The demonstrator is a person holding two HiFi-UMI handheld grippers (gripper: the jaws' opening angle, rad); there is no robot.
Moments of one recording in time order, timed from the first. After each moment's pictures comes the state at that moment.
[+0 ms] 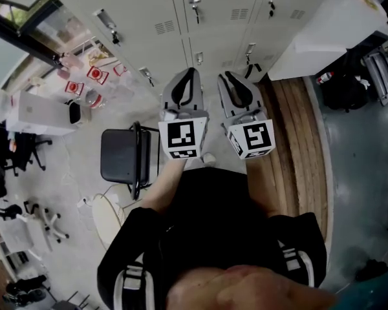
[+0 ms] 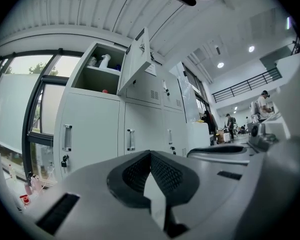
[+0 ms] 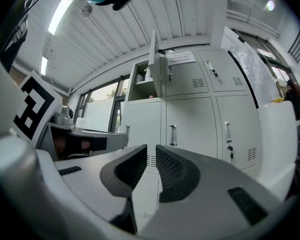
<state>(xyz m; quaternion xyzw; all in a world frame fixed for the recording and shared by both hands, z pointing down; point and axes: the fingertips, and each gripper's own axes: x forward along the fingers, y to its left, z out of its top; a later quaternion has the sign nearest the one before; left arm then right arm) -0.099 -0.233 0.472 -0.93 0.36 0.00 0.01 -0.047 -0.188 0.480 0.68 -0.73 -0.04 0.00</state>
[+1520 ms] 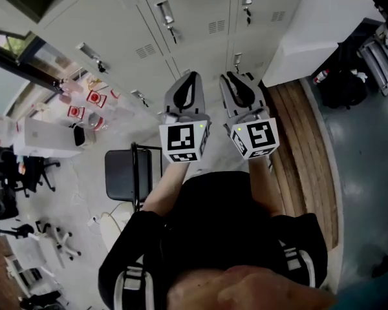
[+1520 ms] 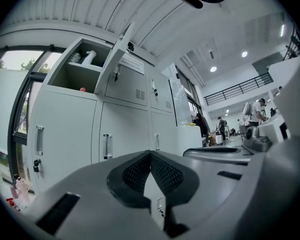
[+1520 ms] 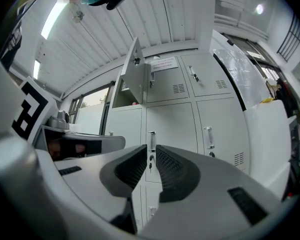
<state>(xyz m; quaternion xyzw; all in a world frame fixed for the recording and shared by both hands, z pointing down) -0.011 -0.218 0.456 -0.95 0.31 0.00 0.01 0.043 -0.175 0.458 0.71 -0.71 -0.04 -0.03</state>
